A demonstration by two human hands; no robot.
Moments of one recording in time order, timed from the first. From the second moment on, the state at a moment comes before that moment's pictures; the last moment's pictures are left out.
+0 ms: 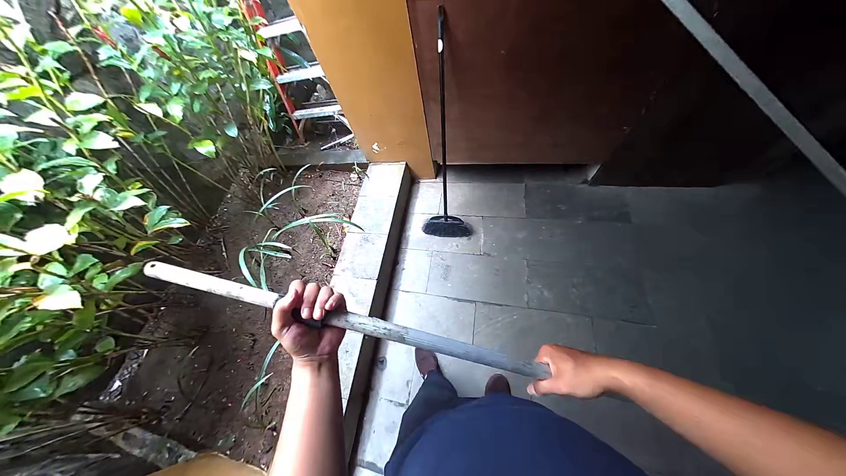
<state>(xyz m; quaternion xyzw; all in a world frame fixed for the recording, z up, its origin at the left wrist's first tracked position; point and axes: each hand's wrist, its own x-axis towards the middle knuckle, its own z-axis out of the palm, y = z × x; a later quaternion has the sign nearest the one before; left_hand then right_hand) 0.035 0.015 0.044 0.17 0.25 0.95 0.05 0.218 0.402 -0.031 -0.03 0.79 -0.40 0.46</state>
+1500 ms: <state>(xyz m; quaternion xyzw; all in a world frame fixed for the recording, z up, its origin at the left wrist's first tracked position) -0.041 -0.117 0.212 0.60 0.79 -0.08 -0.09 0.188 0.227 0.078 0.01 0.96 -0.26 0.04</state>
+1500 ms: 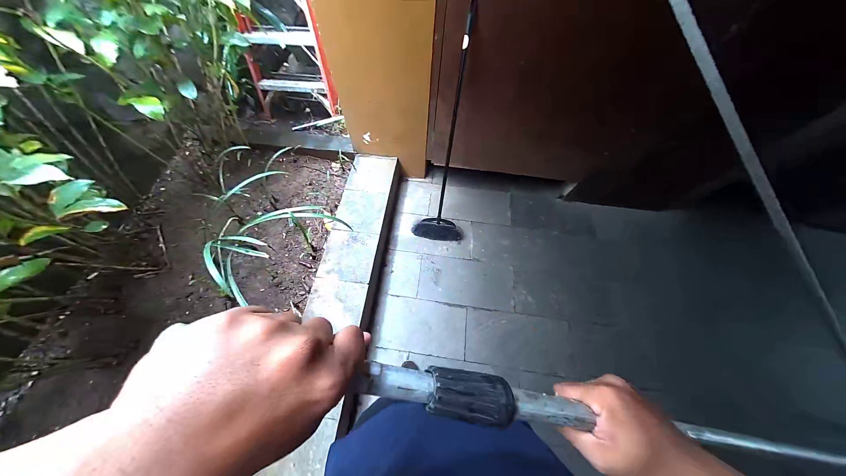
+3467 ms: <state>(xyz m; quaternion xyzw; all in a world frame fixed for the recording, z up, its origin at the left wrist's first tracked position) -0.005 -0.179 0.246 0.40 0.82 0.34 -0.20 0.110 0.246 0.138 -0.06 0.73 -0.46 0.50</state>
